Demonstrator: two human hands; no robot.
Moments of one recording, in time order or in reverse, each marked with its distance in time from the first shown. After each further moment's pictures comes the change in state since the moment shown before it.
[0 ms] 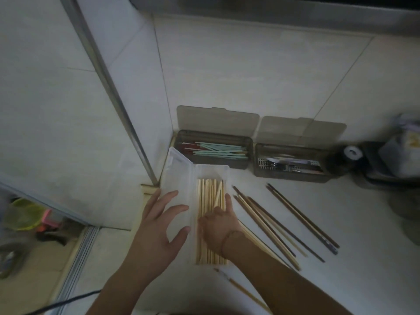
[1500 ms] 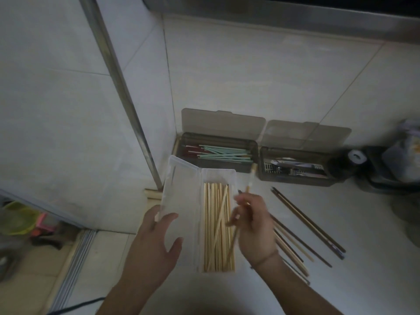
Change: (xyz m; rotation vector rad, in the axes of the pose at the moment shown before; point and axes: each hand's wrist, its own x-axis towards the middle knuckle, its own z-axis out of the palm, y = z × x) left_hand -0.008 -0.020 -0.009 0.070 -0.066 -0.219; right_hand -0.047 0.011 -0.038 1.316 0.830 0.279
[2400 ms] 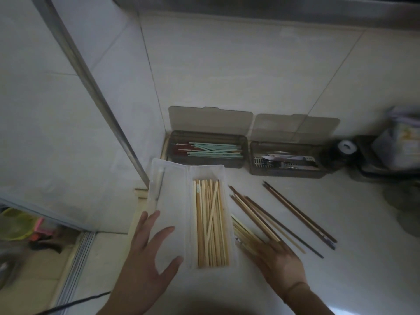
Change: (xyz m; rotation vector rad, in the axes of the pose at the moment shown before) left_hand -0.029 0.003 0.016 -0.085 0.024 0.168; right_hand -0.076 0.113 -0.083 -0.967 -0.328 0.041
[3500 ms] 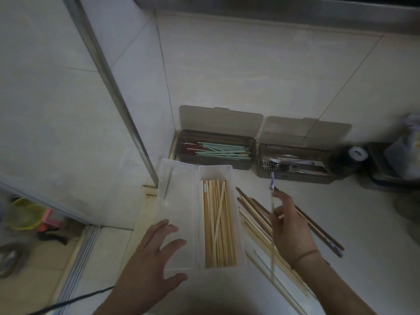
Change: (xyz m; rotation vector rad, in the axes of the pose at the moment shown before) left_hand -0.001 -0.015 -0.007 0.284 -0.157 0.274; right_hand 0.056 -0.036 -0.085 0.435 0.106 0.206
